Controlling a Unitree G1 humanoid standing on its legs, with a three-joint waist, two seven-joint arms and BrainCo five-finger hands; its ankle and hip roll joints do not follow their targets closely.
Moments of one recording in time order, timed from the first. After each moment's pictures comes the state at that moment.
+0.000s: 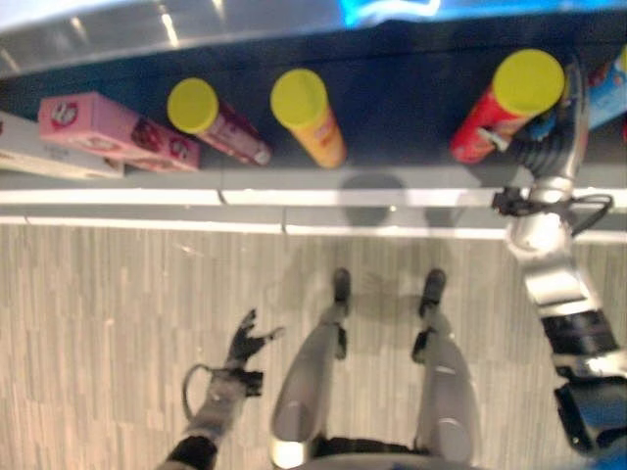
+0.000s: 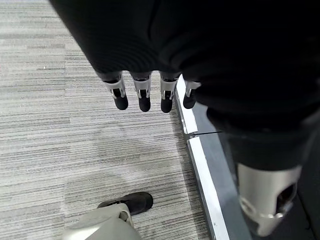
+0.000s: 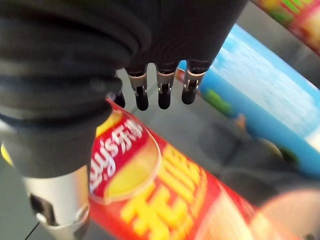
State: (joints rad) left arm -0.01 0.31 -0.24 0.68 -0.22 -0.14 0.18; right arm -0.54 -0.53 0.07 0.06 -0.27 0.00 -0.56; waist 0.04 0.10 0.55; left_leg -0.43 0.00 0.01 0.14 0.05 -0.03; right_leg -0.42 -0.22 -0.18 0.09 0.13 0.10
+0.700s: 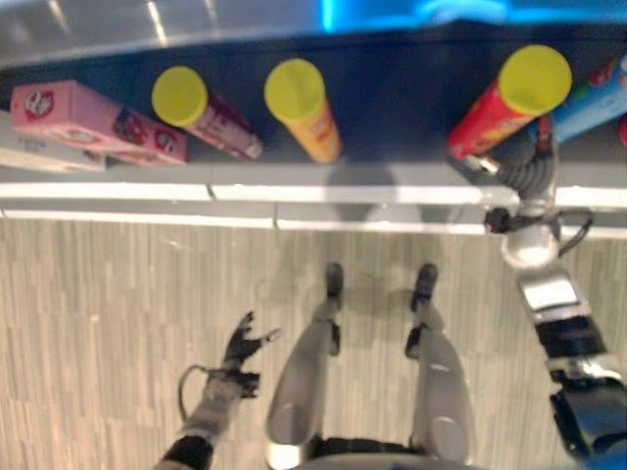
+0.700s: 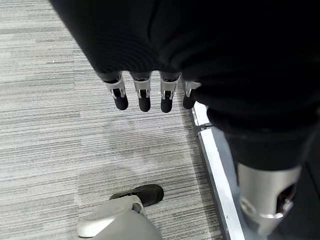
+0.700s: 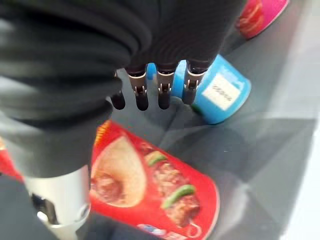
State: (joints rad) left arm -0.01 0.33 -0.23 0.69 -0.22 -0.13 0.17; right arm -0.54 -0.53 0.08 0.24 -0.14 -0.04 -0.49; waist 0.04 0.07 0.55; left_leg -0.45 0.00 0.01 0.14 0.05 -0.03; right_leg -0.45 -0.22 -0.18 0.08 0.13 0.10
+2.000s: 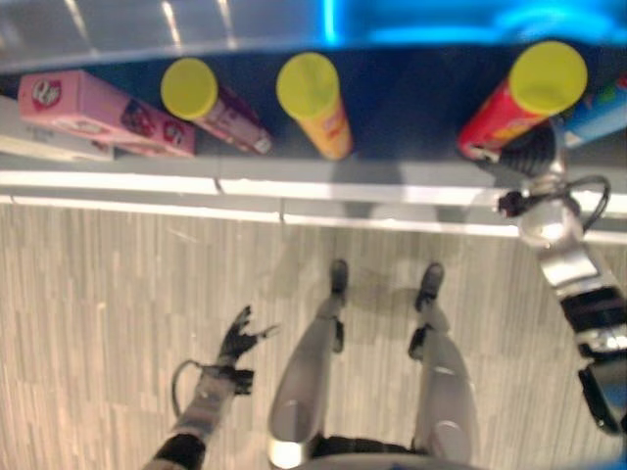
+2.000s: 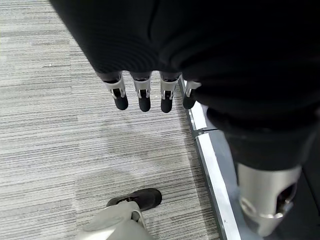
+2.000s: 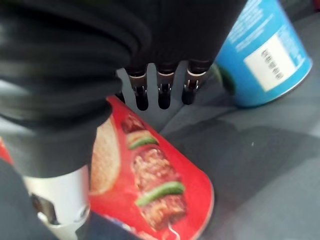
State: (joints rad) left arm -0.01 0.36 -0.23 0.67 -0.22 -0.16 0.13; right arm -0.67 -0.70 0.23 0.36 -0.20 -0.04 -0.41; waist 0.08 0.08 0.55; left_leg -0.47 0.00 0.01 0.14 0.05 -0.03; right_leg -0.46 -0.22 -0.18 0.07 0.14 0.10
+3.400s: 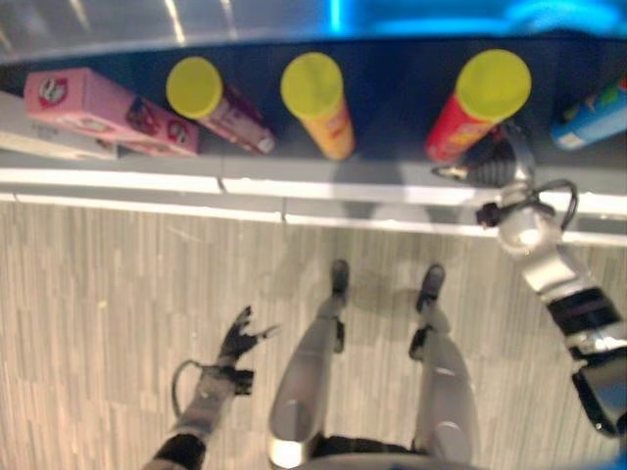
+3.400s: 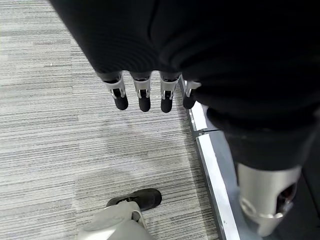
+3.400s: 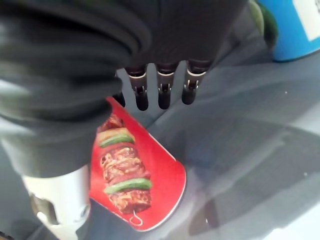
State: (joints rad) left arm -0.01 0.36 -0.23 0.67 -0.22 -0.16 0.13; right arm -0.67 -0.67 0.30 0.35 -0.31 -0.05 -0.38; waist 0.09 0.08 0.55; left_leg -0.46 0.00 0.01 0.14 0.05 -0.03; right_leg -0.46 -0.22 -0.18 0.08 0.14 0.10
